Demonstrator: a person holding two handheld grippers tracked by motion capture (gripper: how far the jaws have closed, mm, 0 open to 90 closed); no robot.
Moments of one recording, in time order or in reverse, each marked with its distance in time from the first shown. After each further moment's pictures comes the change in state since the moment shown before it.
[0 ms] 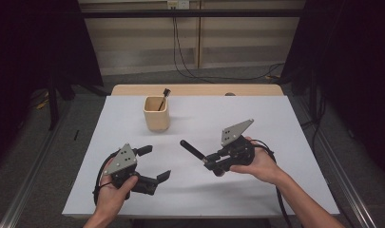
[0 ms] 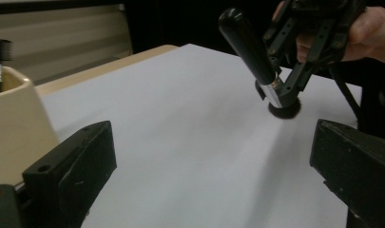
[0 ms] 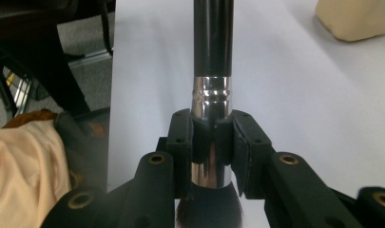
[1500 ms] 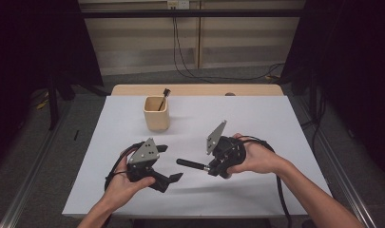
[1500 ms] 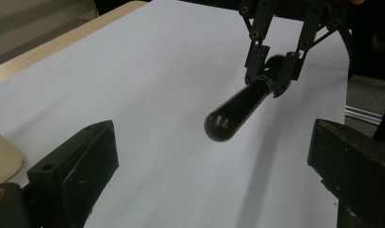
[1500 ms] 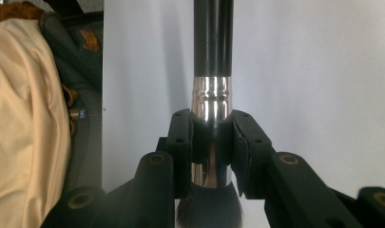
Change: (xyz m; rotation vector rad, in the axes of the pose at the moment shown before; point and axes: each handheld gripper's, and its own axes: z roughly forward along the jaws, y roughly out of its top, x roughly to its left) left arm -0.002 0.022 0.031 0.219 -0.078 0.099; right arm 0.004 0.024 0.017 0.421 0.018 -0.115
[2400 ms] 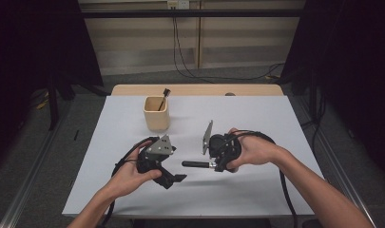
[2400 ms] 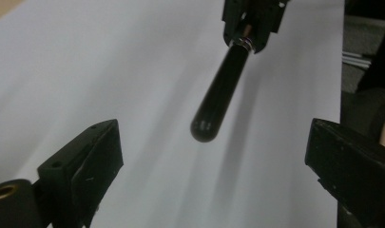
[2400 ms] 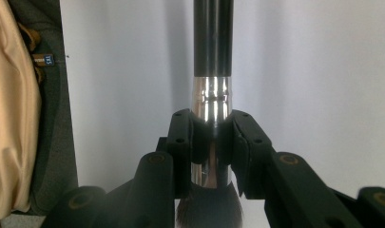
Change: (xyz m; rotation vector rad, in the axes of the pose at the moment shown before) left arm 0.012 0.015 0.028 0.230 -0.126 0.089; right arm -0.014 0.013 0.006 0.258 -0.037 -0.047
